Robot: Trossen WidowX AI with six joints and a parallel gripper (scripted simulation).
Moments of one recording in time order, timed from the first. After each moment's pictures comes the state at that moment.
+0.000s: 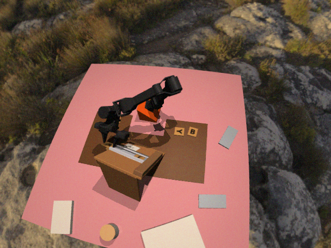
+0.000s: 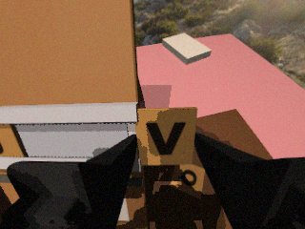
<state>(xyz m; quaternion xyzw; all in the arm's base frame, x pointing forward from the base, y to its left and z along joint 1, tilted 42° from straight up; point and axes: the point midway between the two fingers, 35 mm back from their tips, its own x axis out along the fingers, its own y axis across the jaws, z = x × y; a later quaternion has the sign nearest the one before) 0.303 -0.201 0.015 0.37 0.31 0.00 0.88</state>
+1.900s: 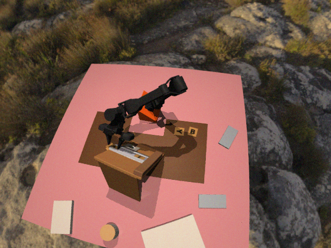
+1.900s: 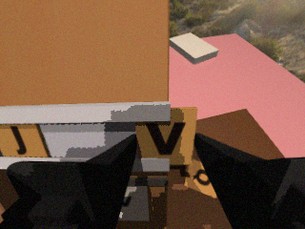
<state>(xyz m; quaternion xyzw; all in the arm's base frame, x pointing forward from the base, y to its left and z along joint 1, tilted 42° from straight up) 0.310 -0.180 0.034 0.37 0.31 0.00 0.88</state>
